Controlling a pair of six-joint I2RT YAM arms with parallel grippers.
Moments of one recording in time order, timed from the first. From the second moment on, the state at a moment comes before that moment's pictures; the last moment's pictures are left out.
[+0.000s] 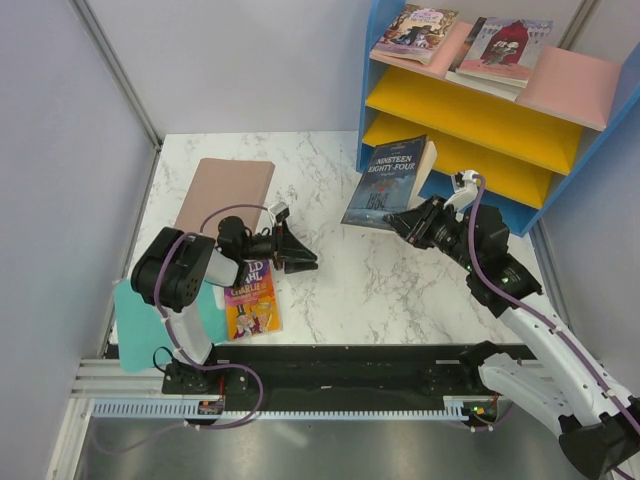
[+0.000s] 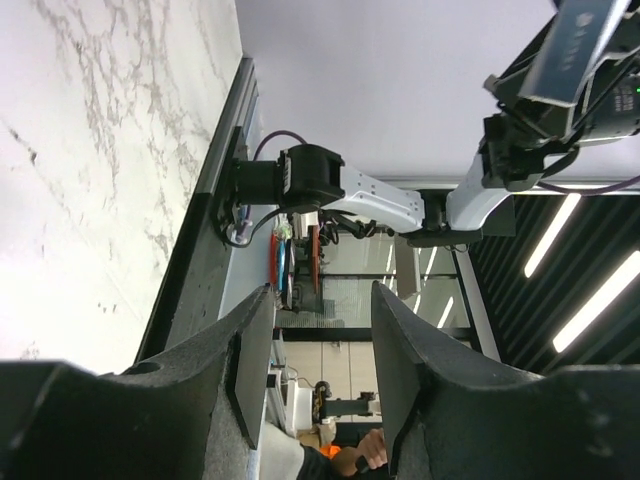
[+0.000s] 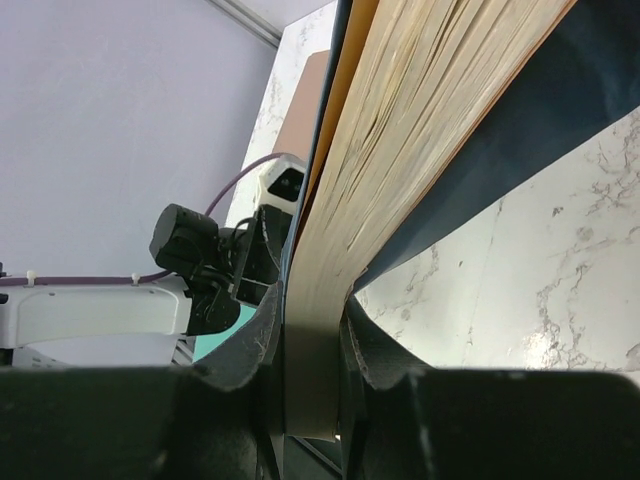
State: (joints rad) left arm -0.28 1.84 0.54 1.31 1.26 -1.53; right arm 0.45 0.84 0.82 -0.16 -0.18 0.81
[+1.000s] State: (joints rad) left arm -0.33 1.84 0.47 1.31 1.26 -1.47; right arm 0.30 1.11 1.08 -0.23 -0.16 0.70
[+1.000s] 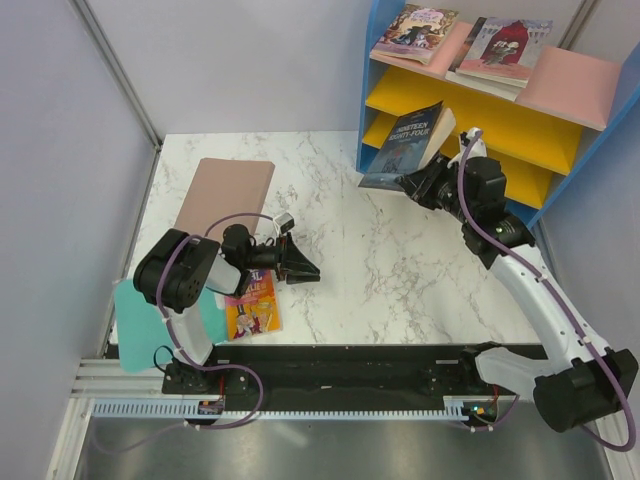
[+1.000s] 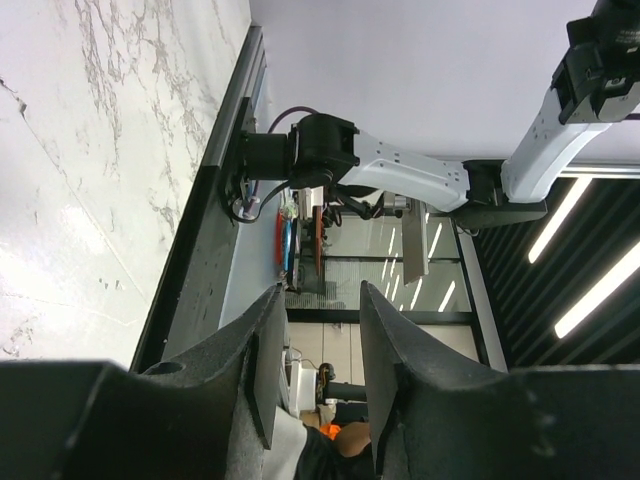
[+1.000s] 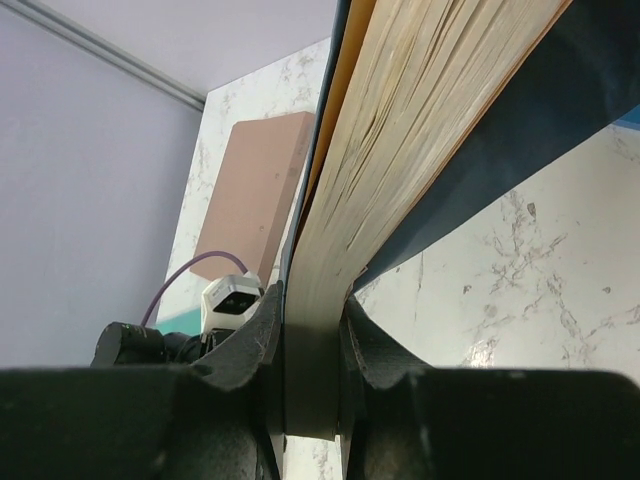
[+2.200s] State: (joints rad) left arm -0.35 1.87 0.47 1.31 1.26 -1.47; right arm 0.15 1.16 1.02 0.14 -0.37 0.84
